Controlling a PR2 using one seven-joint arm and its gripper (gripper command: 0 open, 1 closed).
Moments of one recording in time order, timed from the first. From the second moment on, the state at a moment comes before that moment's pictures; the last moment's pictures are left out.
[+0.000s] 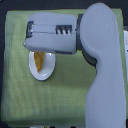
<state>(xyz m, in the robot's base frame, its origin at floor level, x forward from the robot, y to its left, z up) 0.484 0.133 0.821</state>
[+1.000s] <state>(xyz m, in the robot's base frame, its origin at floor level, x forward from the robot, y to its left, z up) 0.473 0.131 0.840</state>
